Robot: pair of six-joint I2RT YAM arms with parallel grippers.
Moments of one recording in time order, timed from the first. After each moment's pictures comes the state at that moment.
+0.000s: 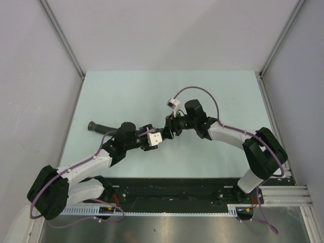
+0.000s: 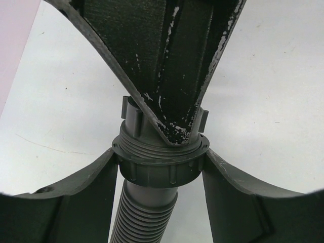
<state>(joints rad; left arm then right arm) -0.65 1.08 0.48 0.17 0.38 0.68 0.68 1.62 0.96 0.17 -0.67 0.29</state>
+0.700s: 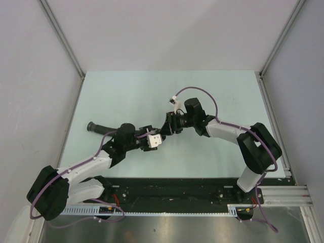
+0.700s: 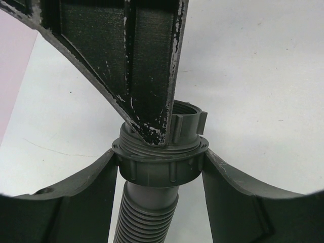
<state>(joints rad) -0.65 1.08 0.45 0.21 0.38 0.71 0.64 1.69 0.99 0.19 -0.73 0.55</state>
